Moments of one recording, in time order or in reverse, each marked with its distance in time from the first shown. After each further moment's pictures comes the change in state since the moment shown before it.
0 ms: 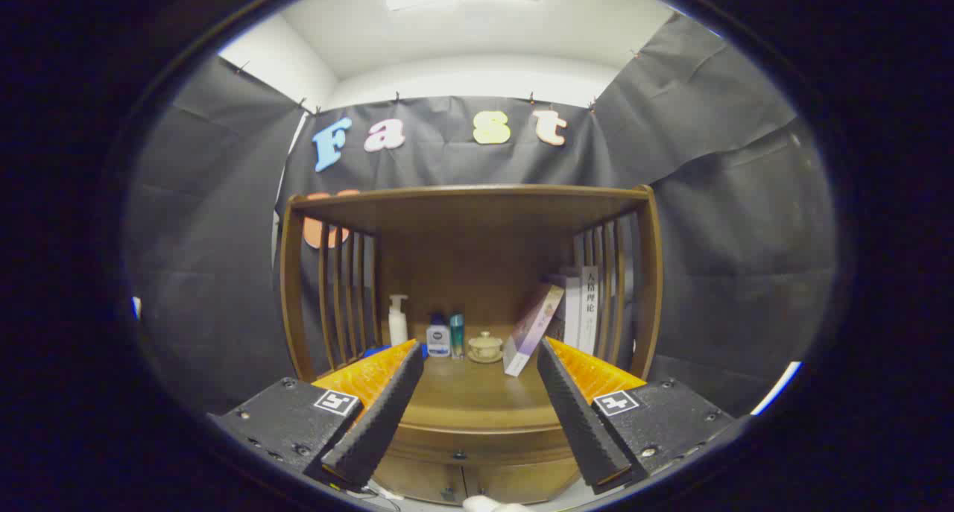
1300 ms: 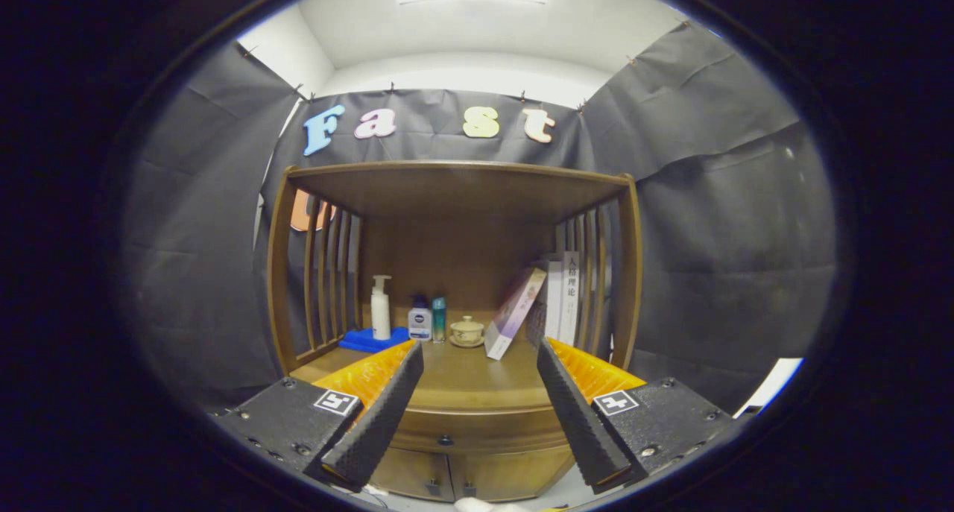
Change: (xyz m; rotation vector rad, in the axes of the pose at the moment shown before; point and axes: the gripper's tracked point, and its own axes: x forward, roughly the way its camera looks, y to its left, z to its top) arm -0.009 -0.011 -0.038 0.009 -0.024 -0.070
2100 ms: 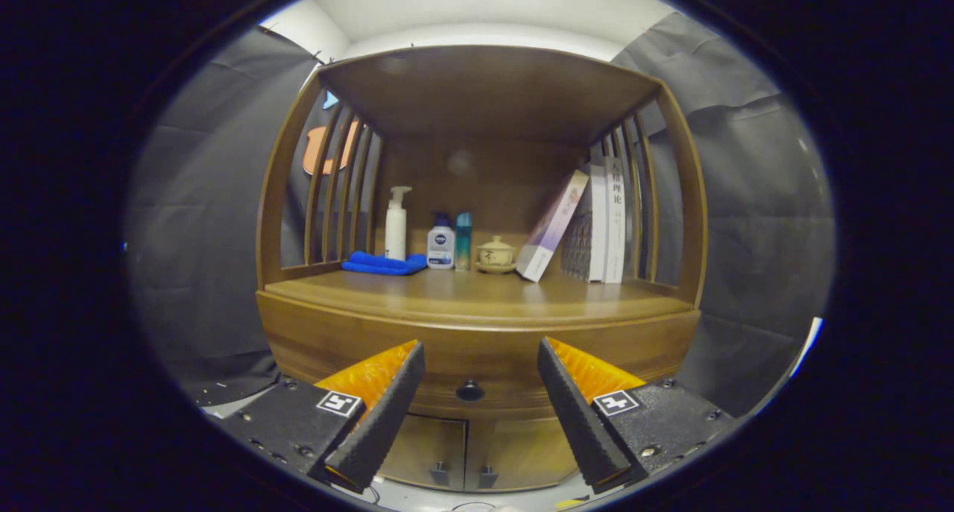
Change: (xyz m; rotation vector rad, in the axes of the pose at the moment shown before) arm 0.058 0.040 -0.179 -0.023 0.139 0.049
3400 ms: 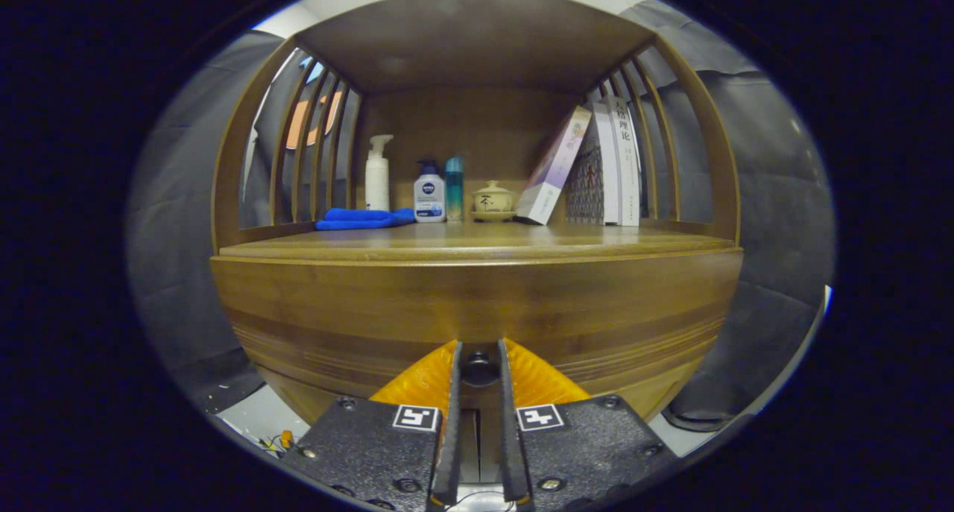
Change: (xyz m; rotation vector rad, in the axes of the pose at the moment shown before) arm 0.056 -0.001 -0.053 0.039 0.117 -0.026
